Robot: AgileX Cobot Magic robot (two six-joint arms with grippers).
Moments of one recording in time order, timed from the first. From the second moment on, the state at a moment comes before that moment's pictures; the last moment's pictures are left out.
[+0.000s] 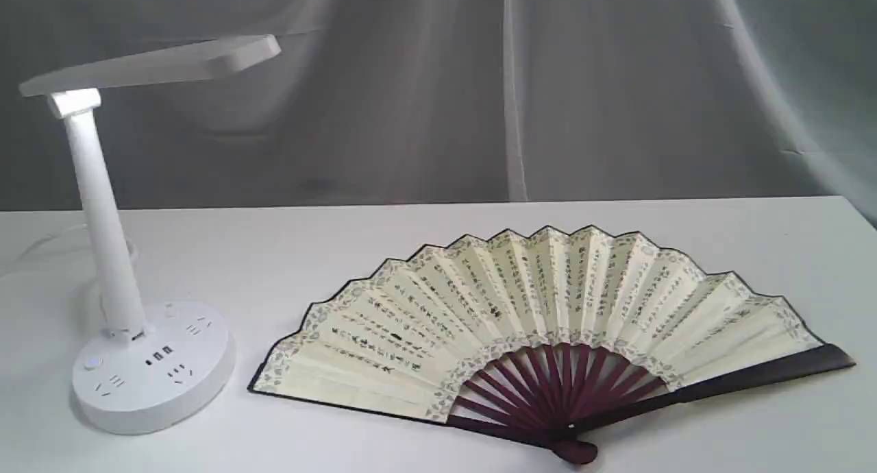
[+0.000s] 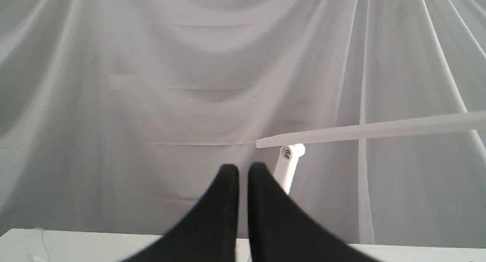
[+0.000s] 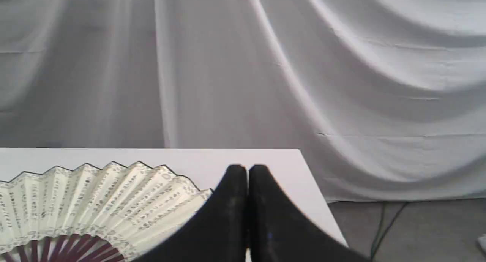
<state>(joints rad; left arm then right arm) -0.07 0.00 -0.46 0.18 0.41 -0.19 0.00 0.00 -0.58 -0.22 0.75 0.08</state>
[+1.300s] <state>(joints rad) -0.07 0.00 0.00 0.17 0.14 -0.20 0.00 0.00 0.00 -0.11 0.21 0.08</state>
